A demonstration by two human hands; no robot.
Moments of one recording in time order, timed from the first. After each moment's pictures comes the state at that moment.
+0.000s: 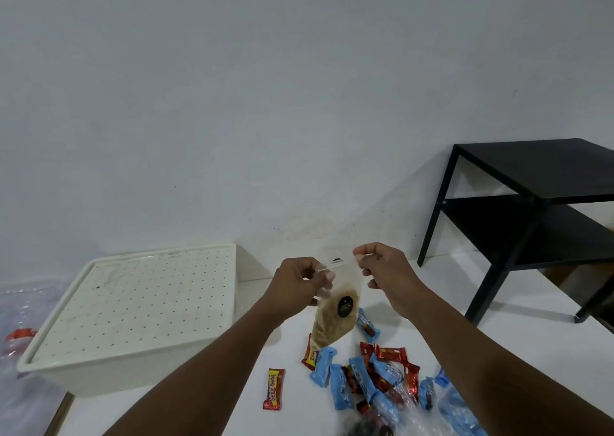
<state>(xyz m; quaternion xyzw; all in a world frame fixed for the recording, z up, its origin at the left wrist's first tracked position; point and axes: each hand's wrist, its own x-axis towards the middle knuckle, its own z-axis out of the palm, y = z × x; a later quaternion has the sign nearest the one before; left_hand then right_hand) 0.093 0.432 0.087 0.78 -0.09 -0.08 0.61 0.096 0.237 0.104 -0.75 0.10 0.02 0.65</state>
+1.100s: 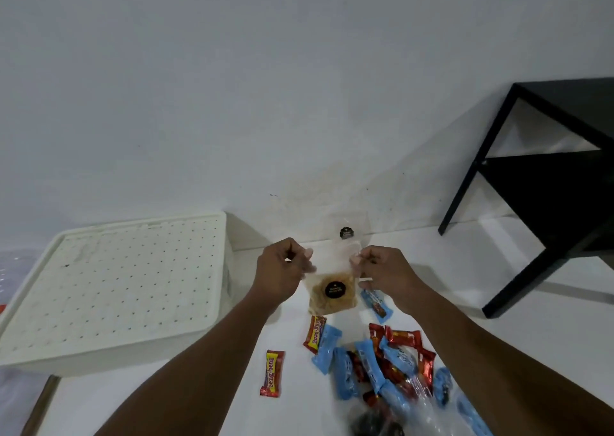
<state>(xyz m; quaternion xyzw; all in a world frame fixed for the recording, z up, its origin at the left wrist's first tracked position) 0.169 0.442 -0.006 0.78 0.05 -0.03 0.62 0.168 0.227 -0.004 -0.75 0.13 0.13 0.64</state>
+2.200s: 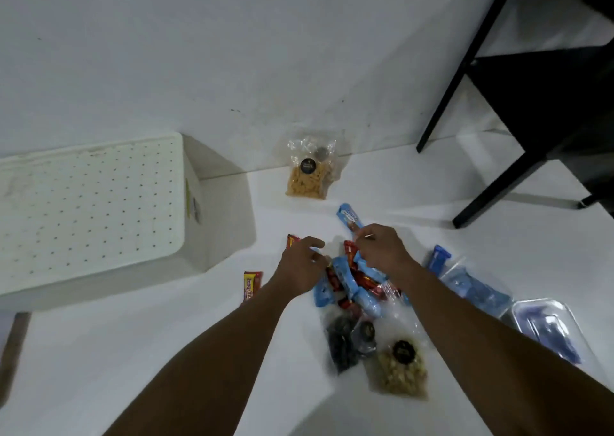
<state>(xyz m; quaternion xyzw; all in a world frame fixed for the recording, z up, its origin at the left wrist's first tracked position) 0.091 0.380 -0.099 0.85 0.03 -0.24 0.46 0.099 0.196 -0.091 -0.83 0.24 0.15 0.48</state>
